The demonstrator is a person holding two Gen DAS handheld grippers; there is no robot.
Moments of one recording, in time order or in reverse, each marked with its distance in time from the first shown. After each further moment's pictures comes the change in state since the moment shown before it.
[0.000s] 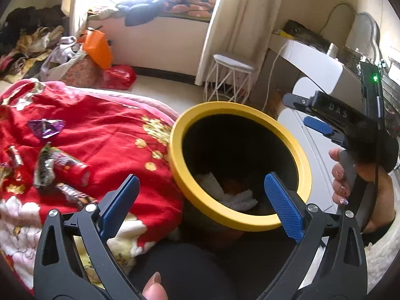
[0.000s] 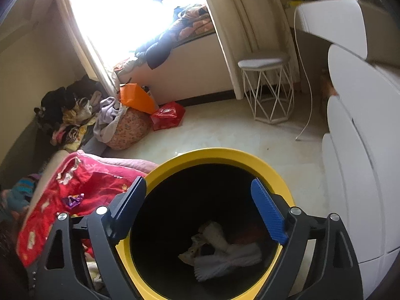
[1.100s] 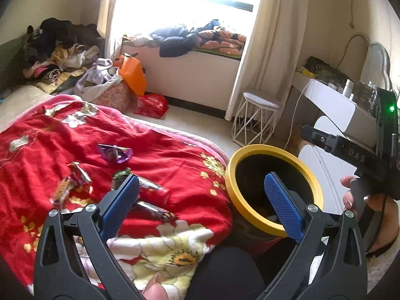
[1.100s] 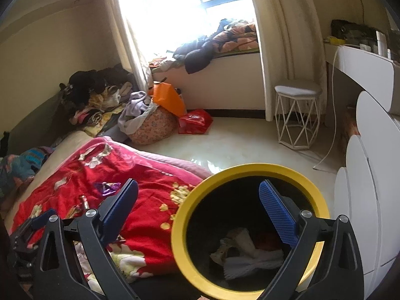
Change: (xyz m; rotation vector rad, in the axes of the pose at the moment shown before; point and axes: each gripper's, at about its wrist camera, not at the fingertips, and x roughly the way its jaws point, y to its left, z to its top) left arm -0.099 0.063 0.011 -0.066 -0.190 0.133; right arm -0.040 0.103 -0.006 -0.199 -0.051 0.106
